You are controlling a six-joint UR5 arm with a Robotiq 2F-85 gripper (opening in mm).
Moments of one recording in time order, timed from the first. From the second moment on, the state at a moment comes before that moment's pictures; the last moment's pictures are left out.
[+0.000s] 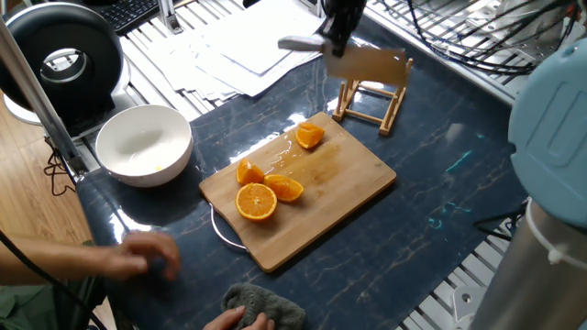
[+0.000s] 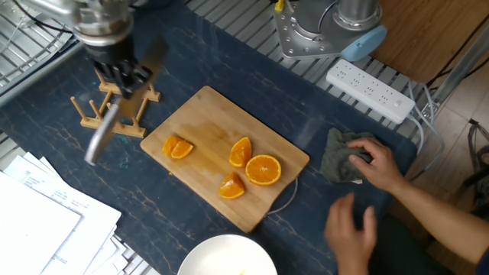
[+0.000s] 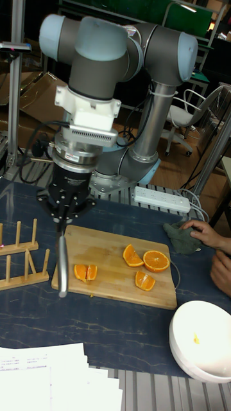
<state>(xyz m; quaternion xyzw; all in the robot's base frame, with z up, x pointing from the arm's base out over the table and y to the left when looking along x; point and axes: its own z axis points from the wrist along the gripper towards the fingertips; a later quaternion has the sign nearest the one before) 0.587 -0.124 0.187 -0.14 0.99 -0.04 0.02</state>
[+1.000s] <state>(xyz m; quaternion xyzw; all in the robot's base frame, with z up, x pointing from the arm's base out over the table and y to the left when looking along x) 0.579 -0.157 0.157 -0.18 0.98 0.00 0.02</state>
